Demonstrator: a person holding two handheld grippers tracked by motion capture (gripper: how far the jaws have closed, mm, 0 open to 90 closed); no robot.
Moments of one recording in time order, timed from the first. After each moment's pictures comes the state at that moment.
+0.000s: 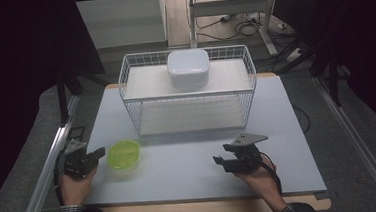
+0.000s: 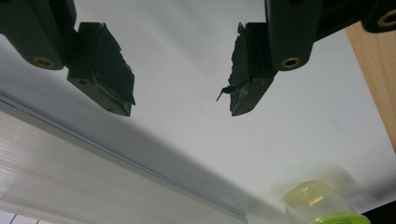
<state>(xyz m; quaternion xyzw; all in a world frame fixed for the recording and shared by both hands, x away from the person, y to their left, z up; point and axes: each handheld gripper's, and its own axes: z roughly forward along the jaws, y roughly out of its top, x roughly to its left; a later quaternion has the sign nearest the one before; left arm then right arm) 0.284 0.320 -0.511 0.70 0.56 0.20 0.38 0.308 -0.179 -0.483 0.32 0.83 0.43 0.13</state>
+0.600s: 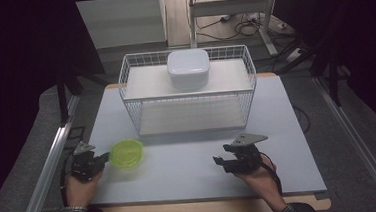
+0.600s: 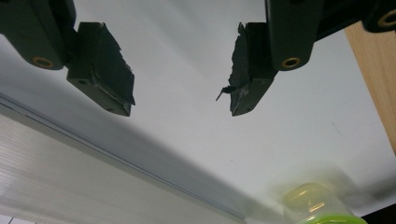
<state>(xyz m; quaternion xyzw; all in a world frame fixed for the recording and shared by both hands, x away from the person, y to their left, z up) 0.285 0.303 -0.520 0.73 0.56 0.18 0.36 0.309 -0.179 -0.484 0.32 0.84 0.43 0.13</state>
